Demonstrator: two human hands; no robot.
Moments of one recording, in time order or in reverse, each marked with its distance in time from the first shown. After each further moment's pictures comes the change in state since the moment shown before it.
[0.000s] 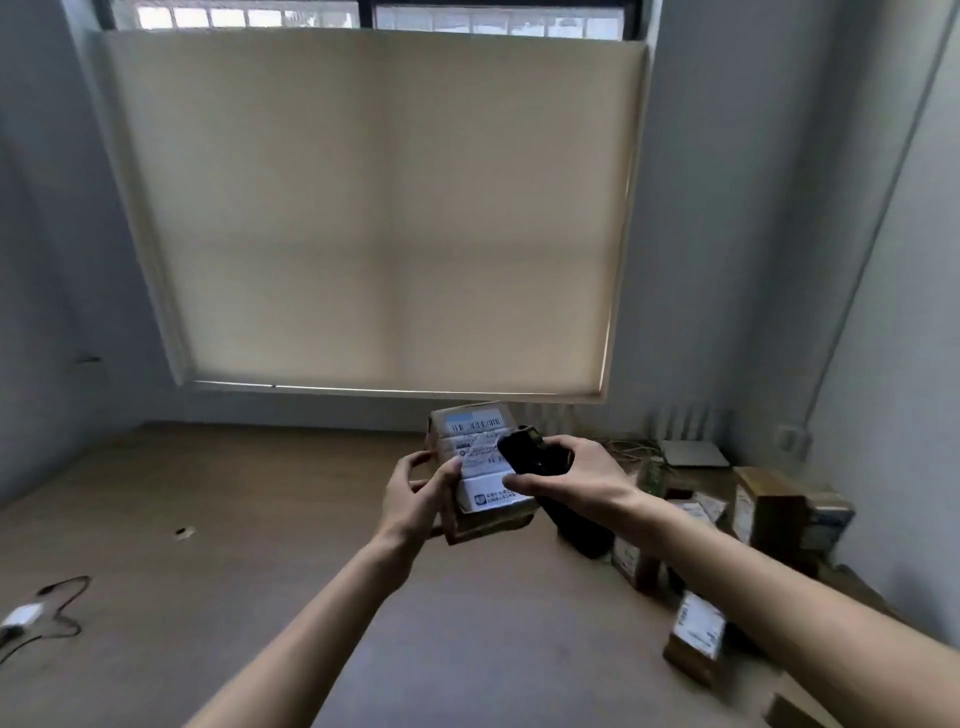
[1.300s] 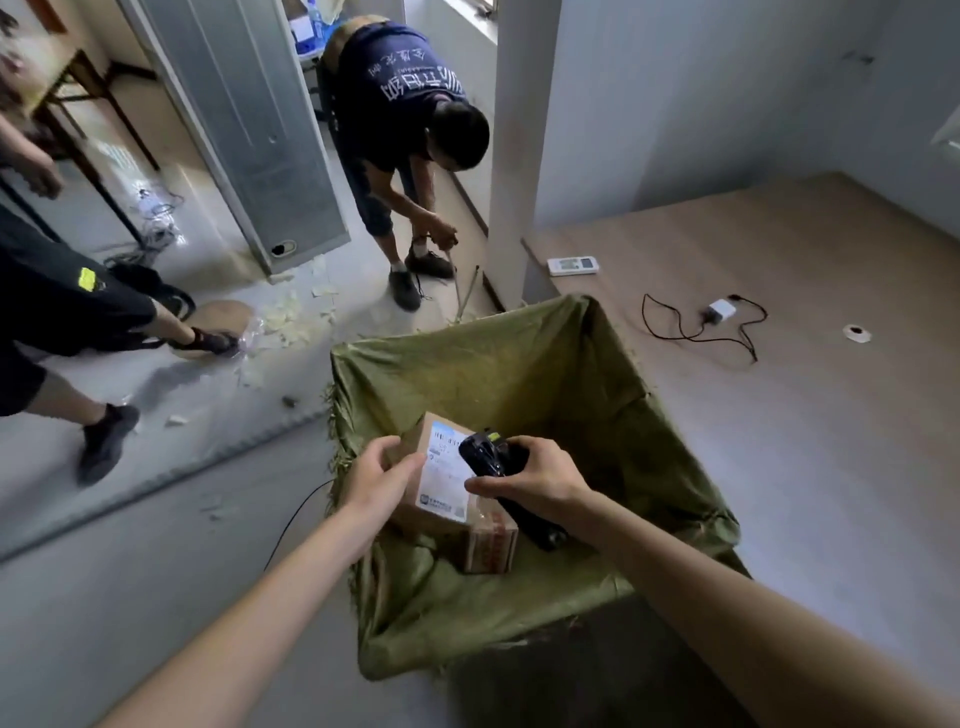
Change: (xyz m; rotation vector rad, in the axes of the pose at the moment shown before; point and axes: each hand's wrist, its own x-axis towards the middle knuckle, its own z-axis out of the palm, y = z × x) left_hand -0.438 -0.232 -0.753 0.132 1.234 -0.606; right_hand -0.279 -0.267 0.851 -0.210 -1.244 -0.355
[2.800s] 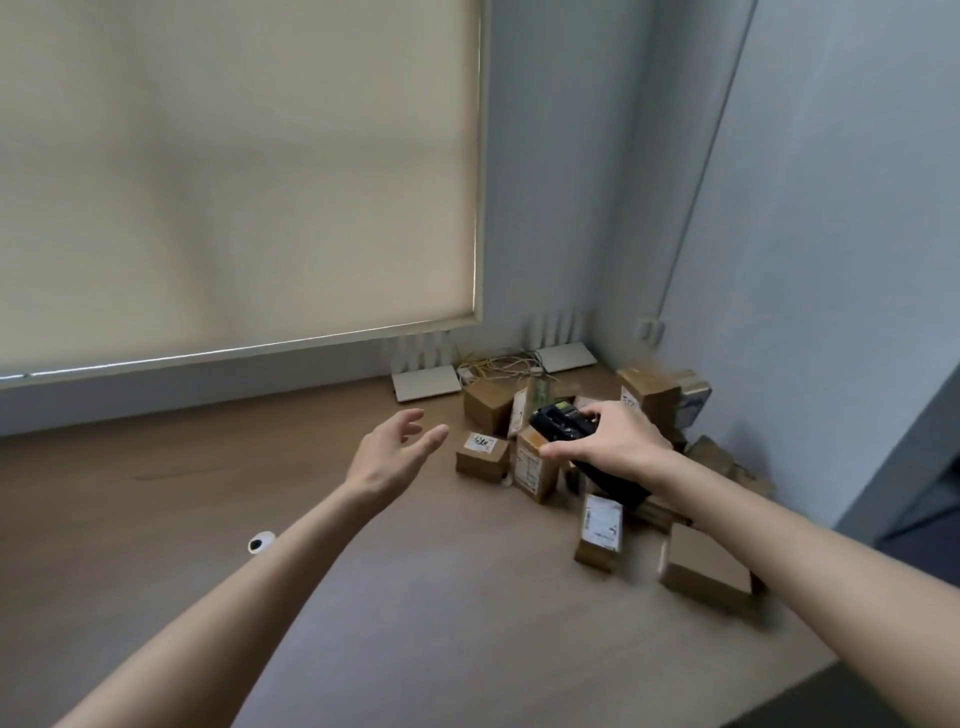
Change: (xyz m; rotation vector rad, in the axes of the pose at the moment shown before) left_hand -0.713 0.254 0.713 0.501 -1.394 1.149; right_hand -0.835 0.442 -0.436 0.173 1.294 1.068
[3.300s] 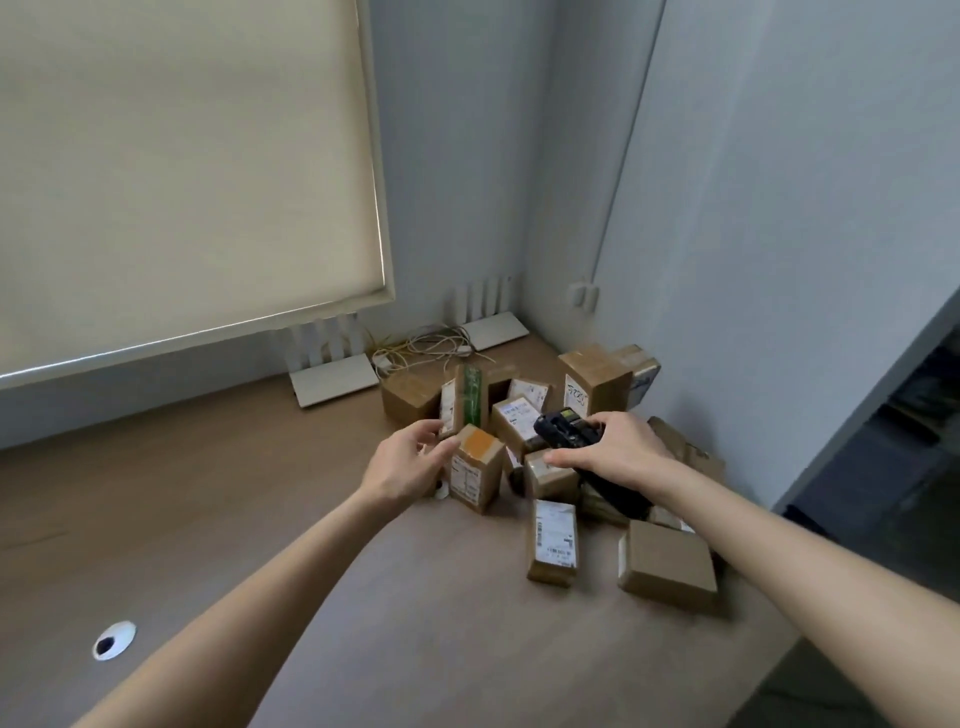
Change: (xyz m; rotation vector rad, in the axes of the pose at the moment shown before) left_hand 0.169 0.002 0.142 0.047 -0.273 0.068; right_hand 0.135 0.099 0.012 0.076 0.025 0.295
